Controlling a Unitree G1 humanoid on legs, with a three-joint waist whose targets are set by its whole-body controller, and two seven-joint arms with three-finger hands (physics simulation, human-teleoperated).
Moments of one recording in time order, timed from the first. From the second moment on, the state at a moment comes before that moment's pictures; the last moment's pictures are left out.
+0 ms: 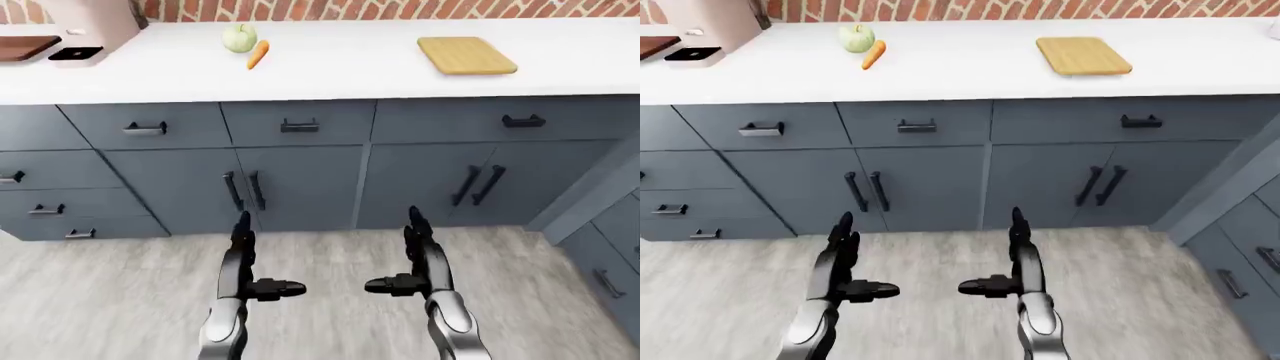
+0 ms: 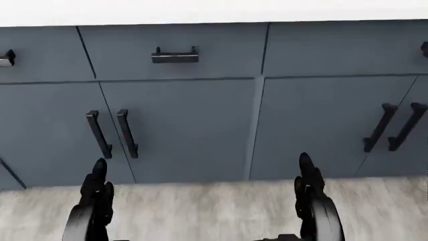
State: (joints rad) left arm 0.03 0.02 0.04 0.09 -0.01 0.06 -0.04; right arm 0.03 -0.01 -0.04 0.09 0.01 0.06 0.04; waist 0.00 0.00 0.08
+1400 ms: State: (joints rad) left arm -0.18 0.12 0.17 -0.82 -0.07 0.94 -0.15; right arm -0.13 -0.04 -0.08 -0.62 0.09 0.56 0.01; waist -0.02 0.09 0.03
